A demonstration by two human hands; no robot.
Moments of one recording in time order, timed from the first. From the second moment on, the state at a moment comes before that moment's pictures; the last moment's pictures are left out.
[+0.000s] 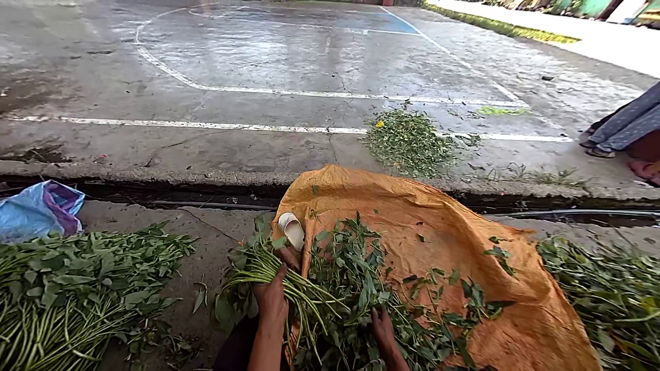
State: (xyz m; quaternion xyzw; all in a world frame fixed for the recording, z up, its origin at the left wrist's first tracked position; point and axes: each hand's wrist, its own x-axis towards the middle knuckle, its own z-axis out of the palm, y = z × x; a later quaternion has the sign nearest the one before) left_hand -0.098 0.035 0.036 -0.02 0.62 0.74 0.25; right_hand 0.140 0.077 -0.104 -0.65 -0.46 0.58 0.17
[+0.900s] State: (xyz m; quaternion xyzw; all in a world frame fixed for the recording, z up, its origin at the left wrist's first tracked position) left_hand -0.023 0.028 0.018 0.18 0.64 0.50 0.56; right_hand 0.080 0.081 -0.006 -0.55 -0.55 0.49 0.40
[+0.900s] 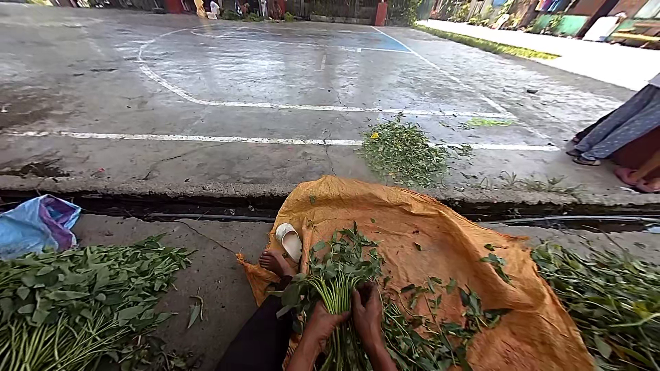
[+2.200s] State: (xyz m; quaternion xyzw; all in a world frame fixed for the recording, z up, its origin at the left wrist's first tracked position) left_hand -0.078 0.028 0.033 0.11 0.70 0.55 0.45; right_hand 0.089 0.062 -0.021 -0.34 -0.73 0.57 0.15
